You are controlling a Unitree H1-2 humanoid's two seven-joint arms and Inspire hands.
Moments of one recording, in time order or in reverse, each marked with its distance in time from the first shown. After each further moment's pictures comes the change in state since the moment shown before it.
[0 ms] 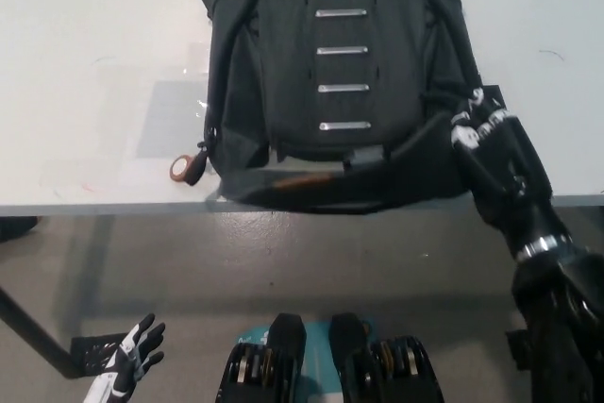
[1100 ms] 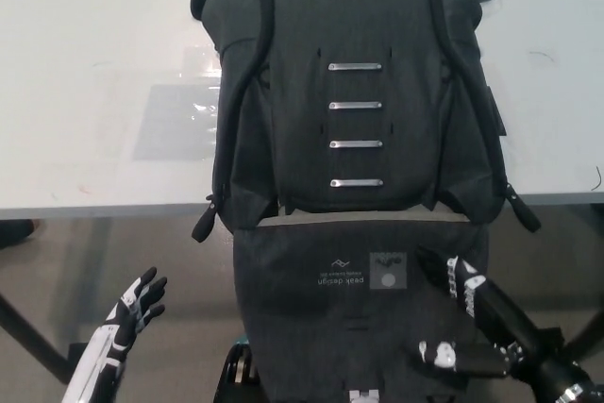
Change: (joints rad) left_arm -0.125 0.029 0.004 0.000 -0.004 0.031 -0.003; right_arm 0.330 -0.342 0.357 -0.012 -0.244 -0.205 0.132
